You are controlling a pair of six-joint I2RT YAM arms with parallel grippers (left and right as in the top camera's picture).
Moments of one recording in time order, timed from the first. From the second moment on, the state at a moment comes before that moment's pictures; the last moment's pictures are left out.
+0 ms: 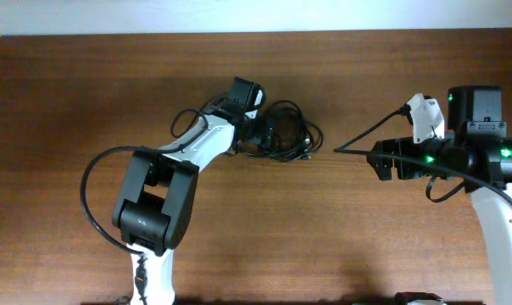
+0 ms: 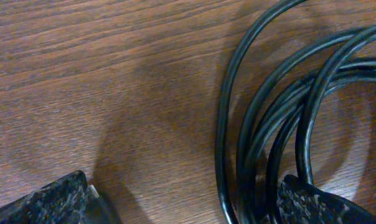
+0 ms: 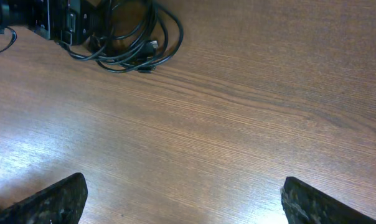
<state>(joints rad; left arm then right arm) -0.40 2.10 1.40 -0.38 -0.01 -0.13 -0.03 1.30 1.36 -1.20 -0.28 -0.14</state>
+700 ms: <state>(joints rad) -0.45 2.12 1.73 -1.01 0.24 0.37 -0.03 1.32 1.36 -1.20 -0.28 -0.14</state>
